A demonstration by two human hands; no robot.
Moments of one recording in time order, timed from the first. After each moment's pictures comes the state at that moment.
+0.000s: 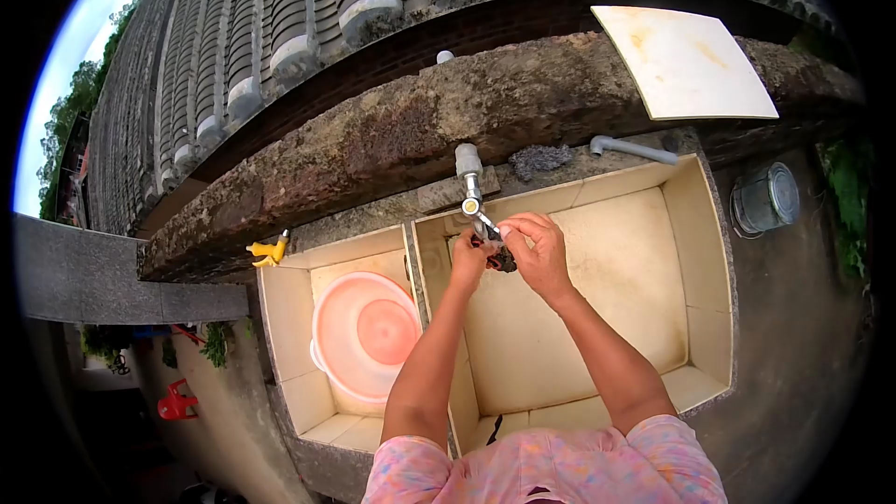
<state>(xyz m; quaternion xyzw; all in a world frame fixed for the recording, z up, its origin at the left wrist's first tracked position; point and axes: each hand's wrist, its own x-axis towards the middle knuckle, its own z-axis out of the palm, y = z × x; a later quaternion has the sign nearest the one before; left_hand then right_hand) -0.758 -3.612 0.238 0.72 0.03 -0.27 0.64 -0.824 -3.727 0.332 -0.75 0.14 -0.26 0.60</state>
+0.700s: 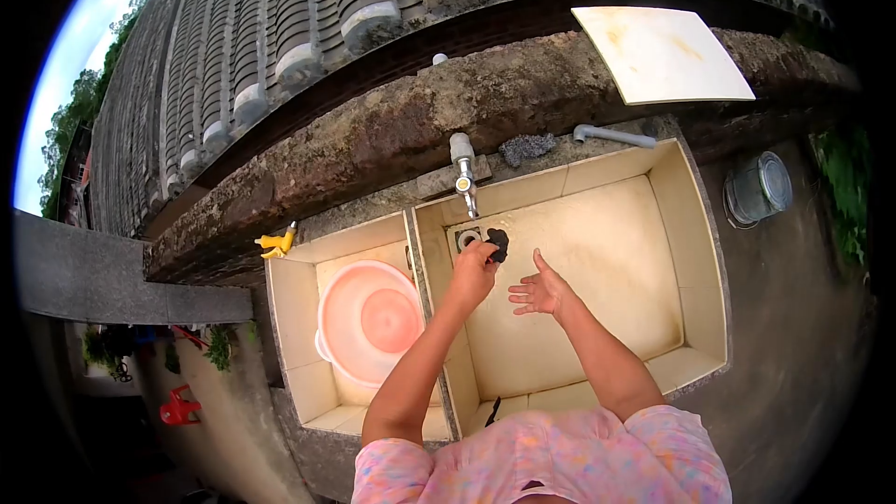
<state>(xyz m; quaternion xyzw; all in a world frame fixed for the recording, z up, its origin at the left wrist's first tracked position) -0.817 -3.585 0.277 0.85 -0.24 -0.15 0.45 -0.906 -3.720 0.214 -0.22 0.45 0.23 0.83</state>
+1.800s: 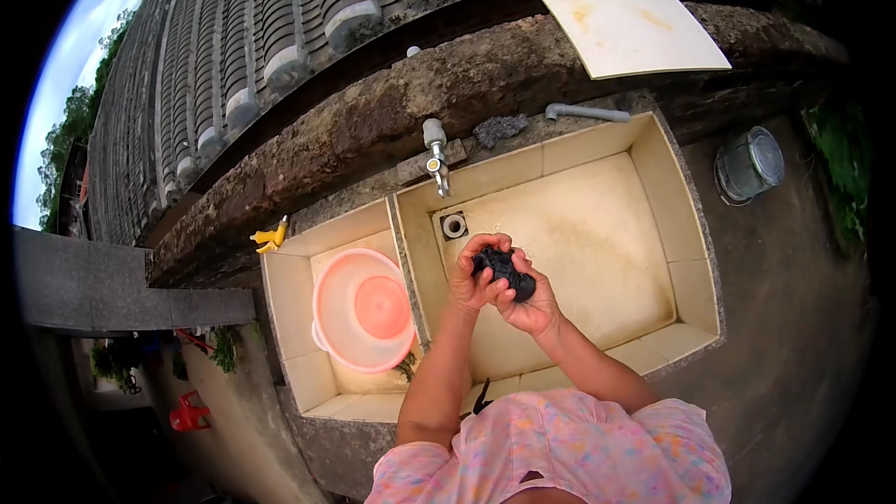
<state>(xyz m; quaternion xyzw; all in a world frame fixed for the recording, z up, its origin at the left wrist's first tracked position) -0.876 -3.614 0.306 0.19 -0.14 -0.41 0.88 -0.959 -3.695 0.327 0.27 0.11 0.14 0.95</state>
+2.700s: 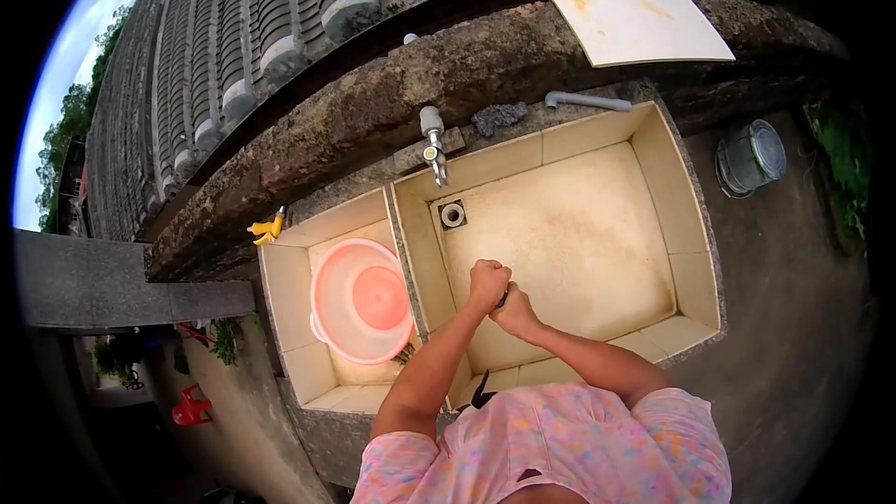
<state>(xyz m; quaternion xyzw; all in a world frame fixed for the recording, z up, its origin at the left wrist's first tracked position) -0.902 -3.605 0.253 0.86 -0.03 -0.30 0.41 -0.985 -3.650 0.245 -0.74 0.27 0.09 0.62</state>
